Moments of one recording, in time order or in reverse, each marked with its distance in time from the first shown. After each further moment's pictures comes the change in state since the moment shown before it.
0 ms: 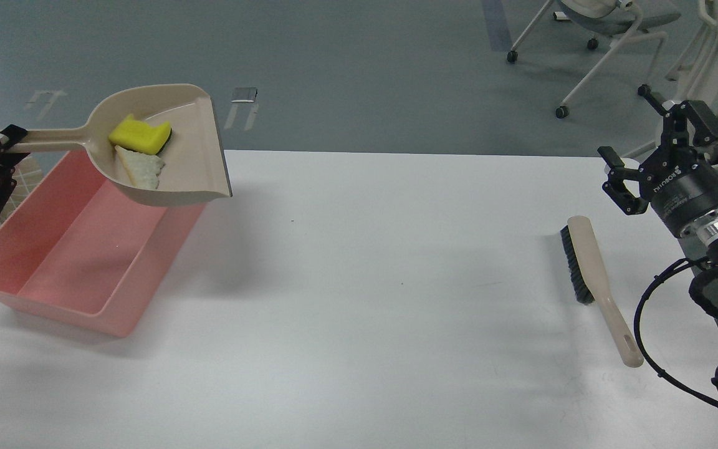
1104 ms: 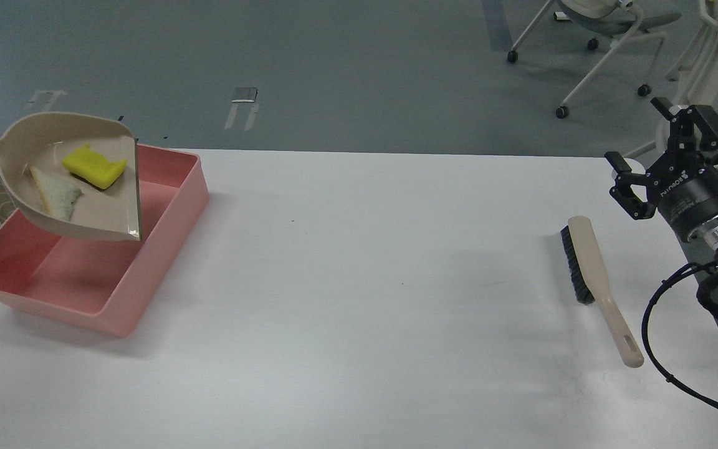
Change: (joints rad) left arm -0.051 0.221 0.003 0.152 0.195 -0.110 0.000; right arm -0.015 -0.014 0.002 -0.003 0.000 0.000 0.000
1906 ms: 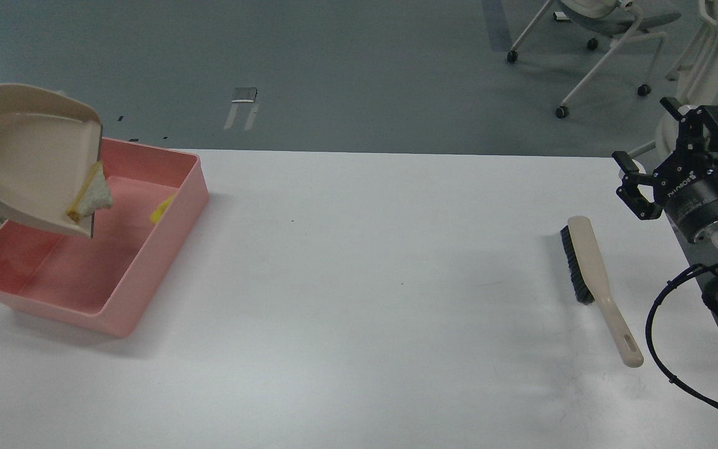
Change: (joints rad) left arm -0.130 0.099 -0.002 0.000 0.270 0.001 0.000; right arm -0.006 0.000 0.023 0.001 0.000 0.000 0.000
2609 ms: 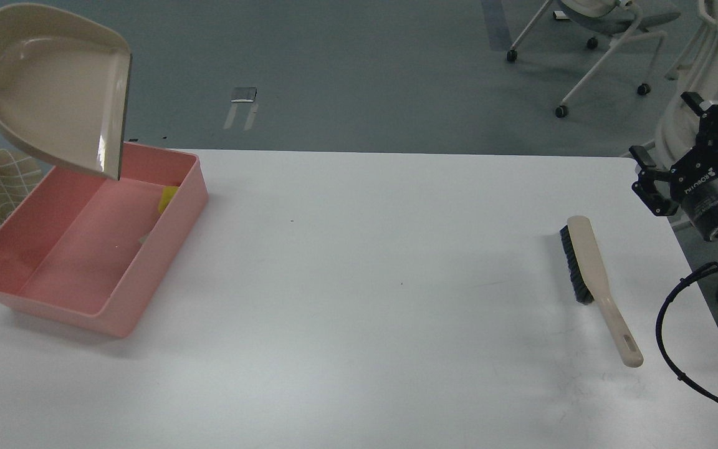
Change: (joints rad) left arm -0.246 -0.145 -0.003 -0.025 -0.055 -0.037 0.000; right arm 0.014 -0.005 0.066 0.008 0.002 0.000 0.000
